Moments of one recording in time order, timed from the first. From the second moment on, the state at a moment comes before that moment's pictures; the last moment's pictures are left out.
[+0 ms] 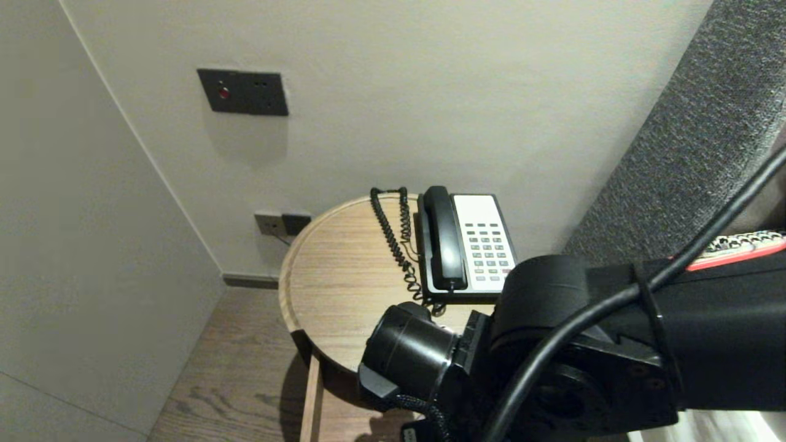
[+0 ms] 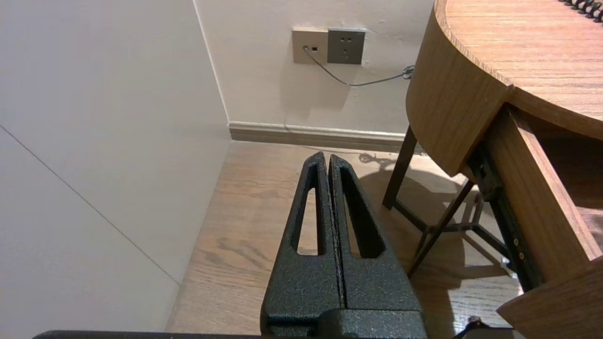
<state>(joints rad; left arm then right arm) 0.01 0.00 0.00 -0.01 0.01 0.03 1.07 1.94 -1.48 0.87 -0.07 0.85</state>
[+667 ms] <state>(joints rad) 0.01 0.00 0.00 -0.01 0.01 0.03 0.95 1.87 -1.75 1.01 -0.08 0.72</state>
